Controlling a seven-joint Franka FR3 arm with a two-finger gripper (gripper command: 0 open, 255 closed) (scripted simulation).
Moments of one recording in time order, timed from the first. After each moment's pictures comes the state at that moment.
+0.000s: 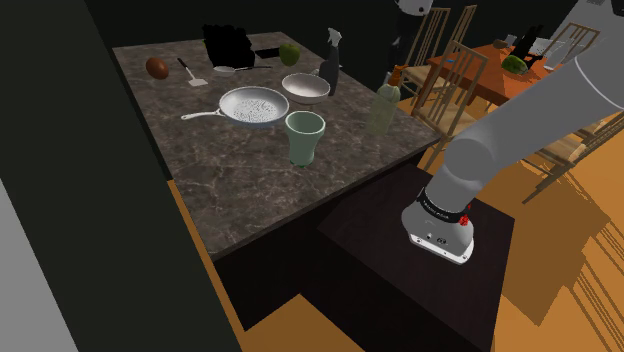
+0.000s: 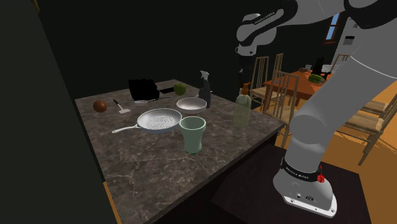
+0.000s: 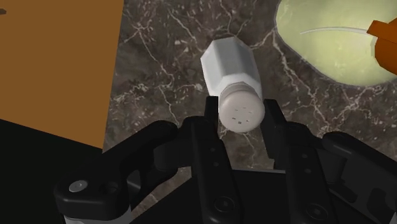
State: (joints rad) arm -0.24 -0.38 -0.37 -2.33 -0.15 1.98 -0.50
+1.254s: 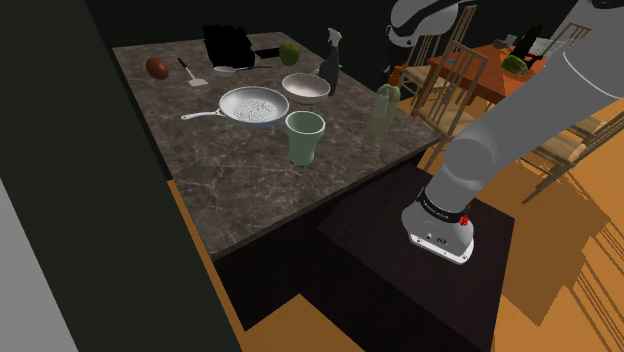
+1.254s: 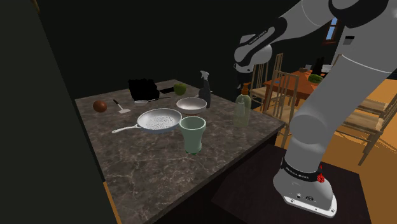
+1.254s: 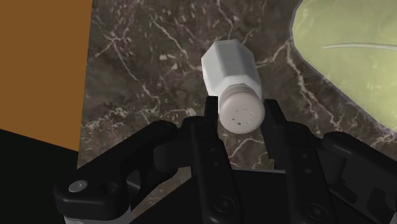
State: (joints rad) arm -0.23 -0.29 -0.40 -2.48 -0.14 2.22 -0.51
